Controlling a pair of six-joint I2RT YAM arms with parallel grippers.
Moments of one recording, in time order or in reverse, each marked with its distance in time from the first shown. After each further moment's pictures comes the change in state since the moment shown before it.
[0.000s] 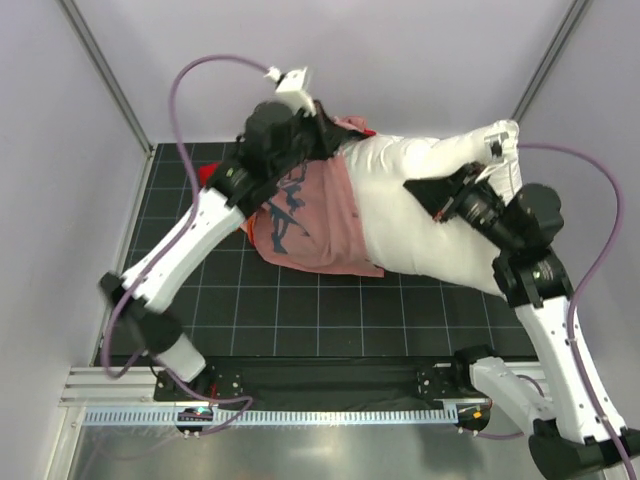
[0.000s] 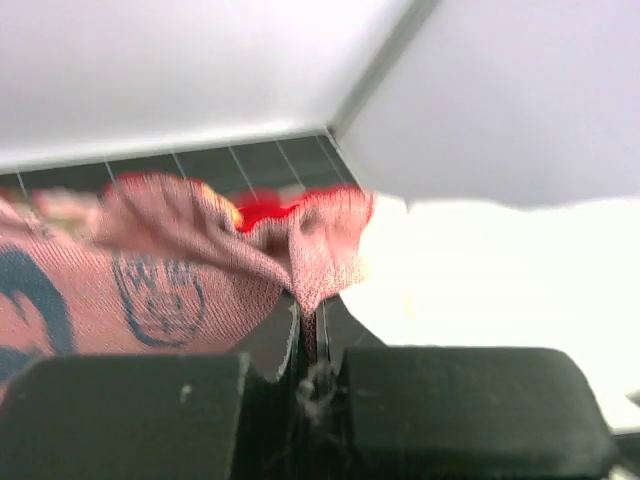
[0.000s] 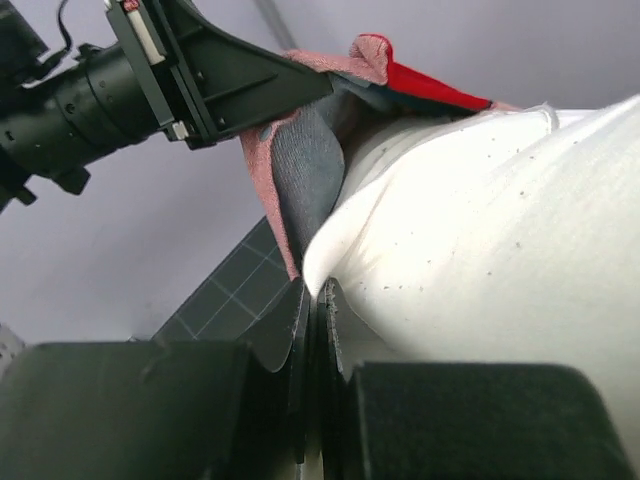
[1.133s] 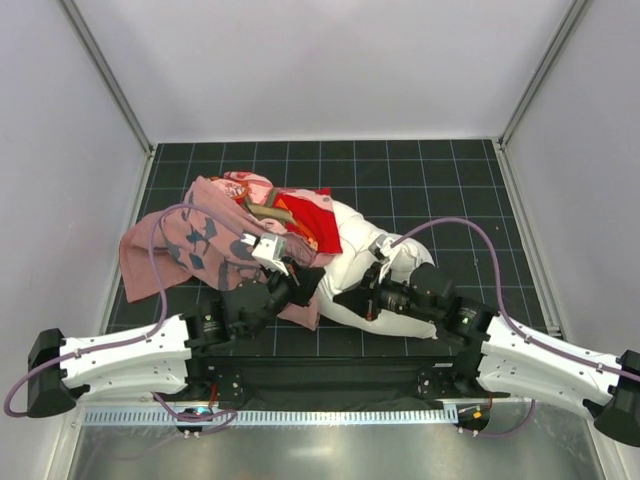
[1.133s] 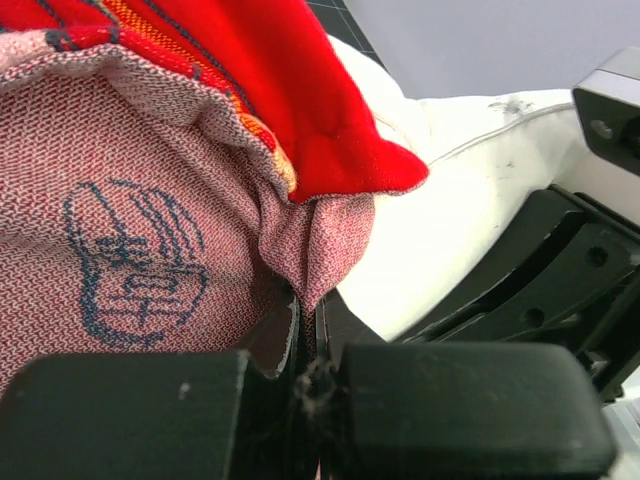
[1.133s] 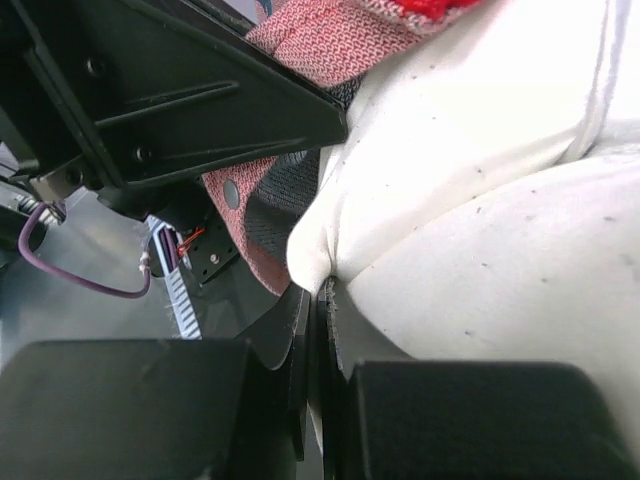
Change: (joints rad) left arm -0.523 -0.800 -1.323 0.523 -0.500 -0.129; right arm 0.800 -0.080 -0.617 0.273 0.346 -0.051
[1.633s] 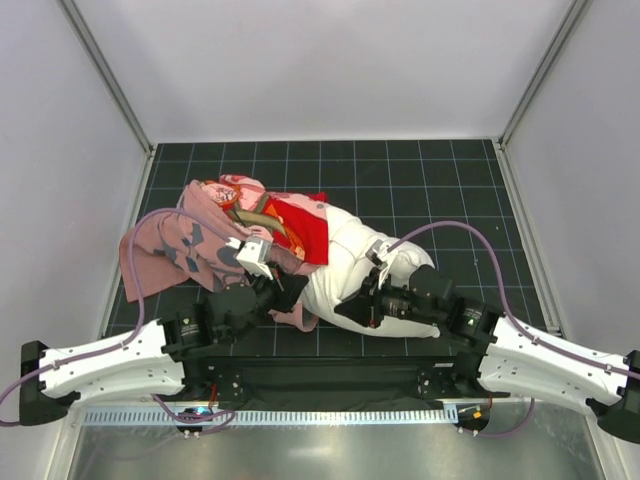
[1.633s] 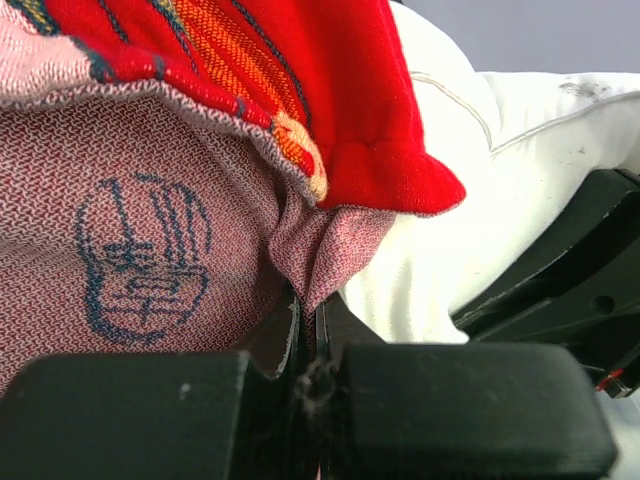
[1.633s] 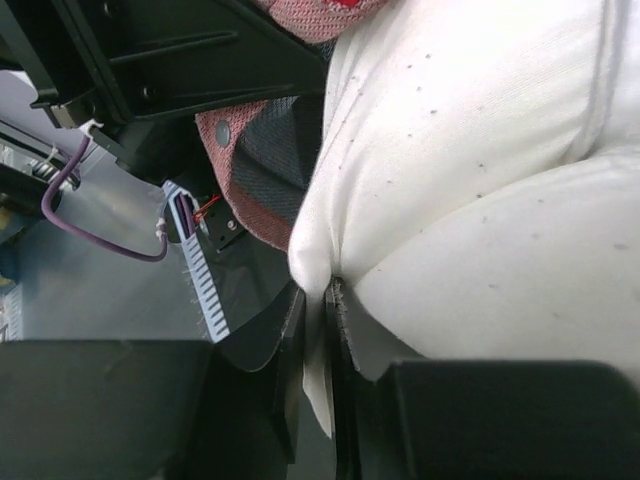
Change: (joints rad) left arm -0.004 -0.147 0.002 -0.248 -0.007 -0.073; right arm 0.031 -0.043 0.040 -0.143 -0.019 0.000
